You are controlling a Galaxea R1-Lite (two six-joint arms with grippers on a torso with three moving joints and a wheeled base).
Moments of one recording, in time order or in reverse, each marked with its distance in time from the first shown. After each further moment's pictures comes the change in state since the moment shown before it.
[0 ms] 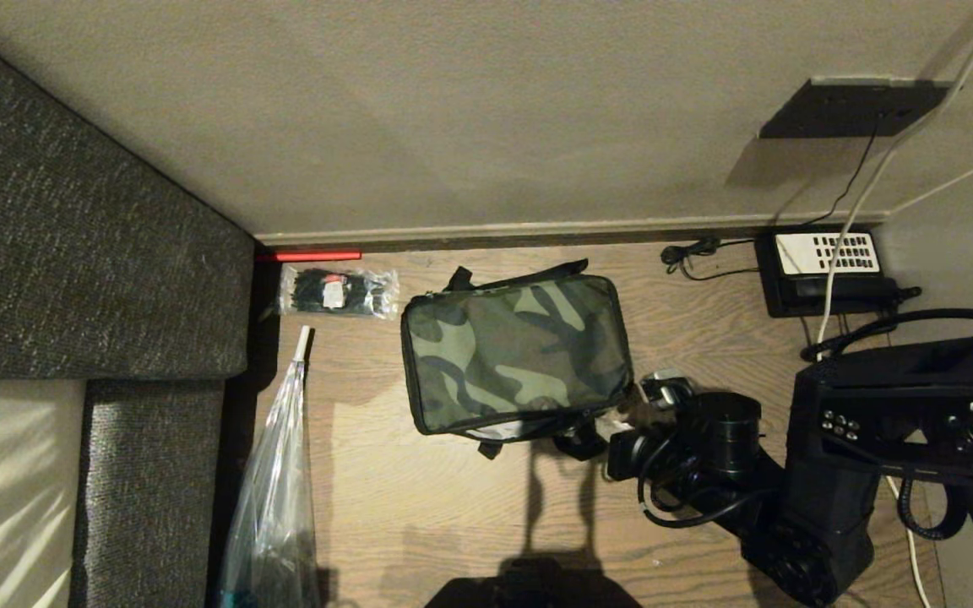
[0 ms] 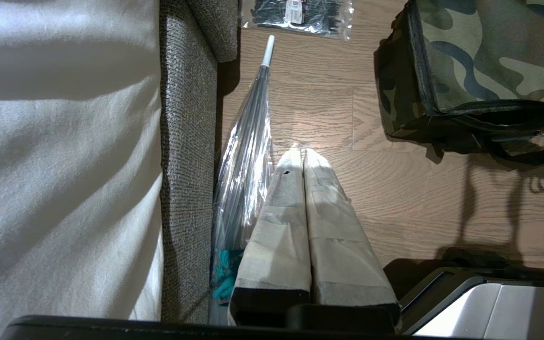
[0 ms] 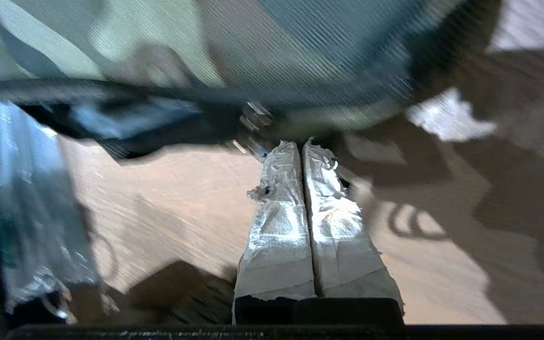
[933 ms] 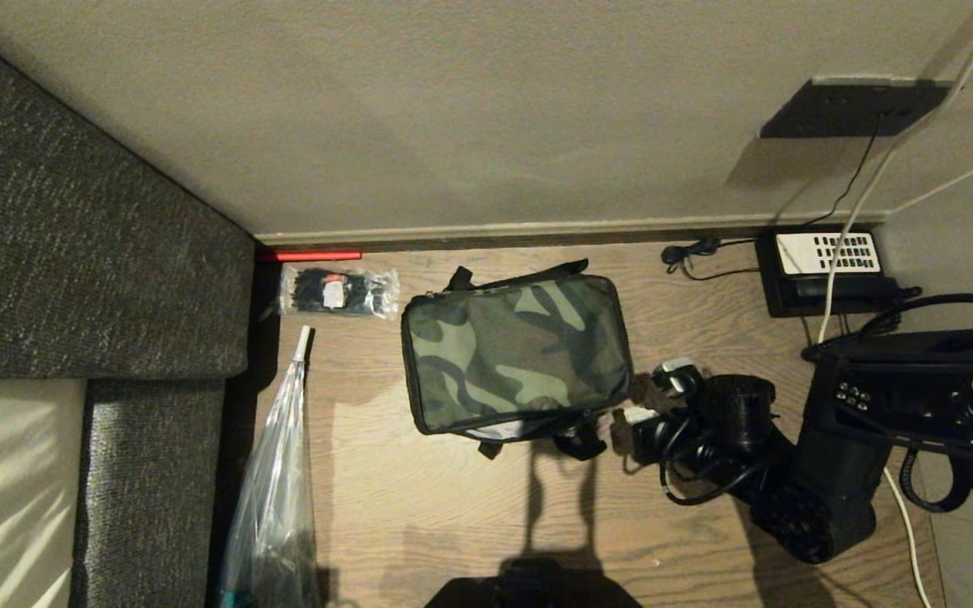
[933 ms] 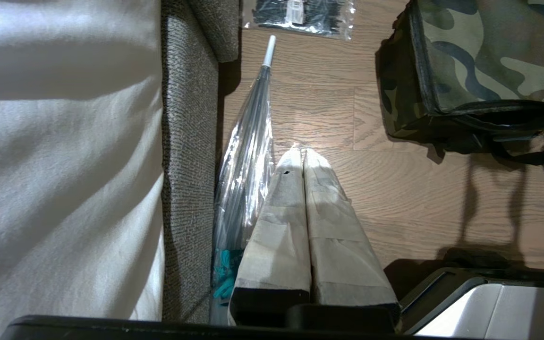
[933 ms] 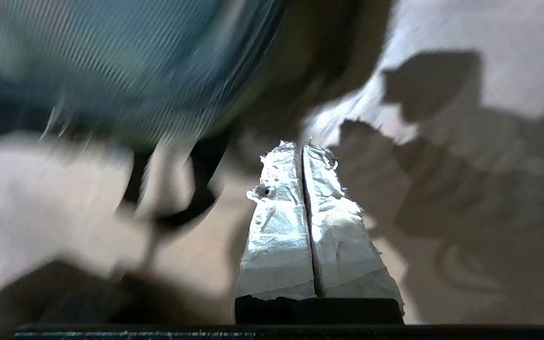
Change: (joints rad) left arm 0.000 0.000 0.000 0.000 0.000 0.001; right arm -0.139 0.022 -0.097 0.140 0.005 -0.231
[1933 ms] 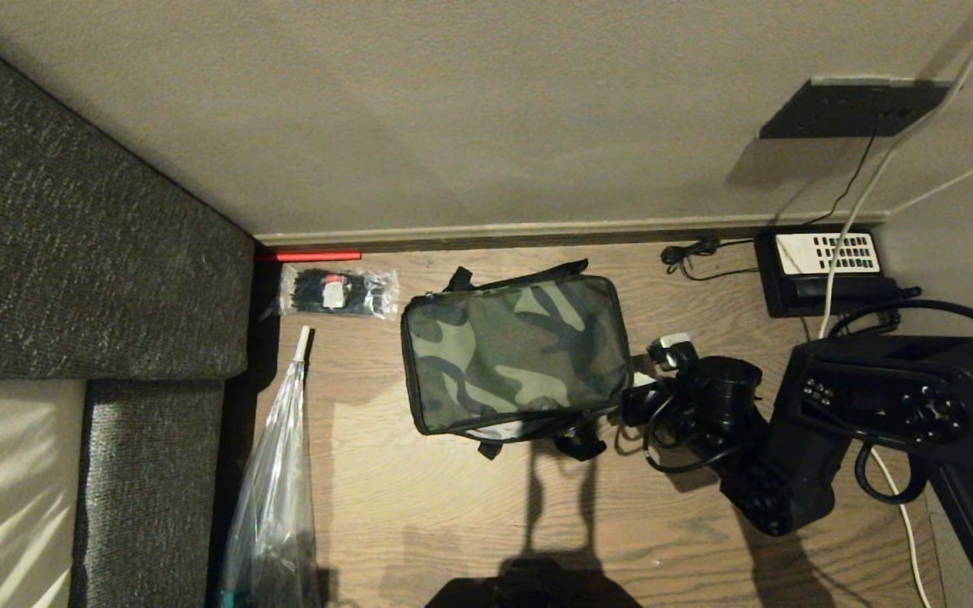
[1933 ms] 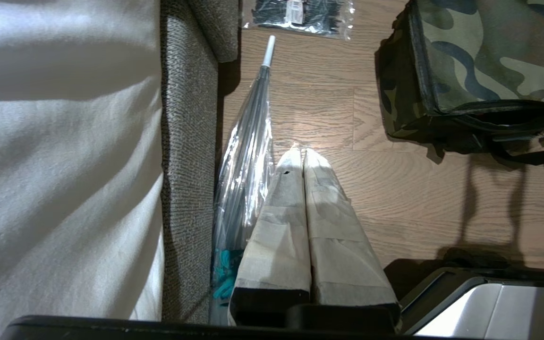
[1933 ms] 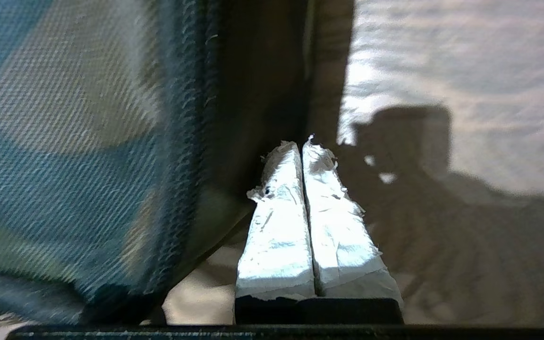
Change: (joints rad) left arm 0.000 0.000 0.000 0.000 0.000 0.000; right arm -0.013 0.093 -0.168 -0.106 -0.058 0.013
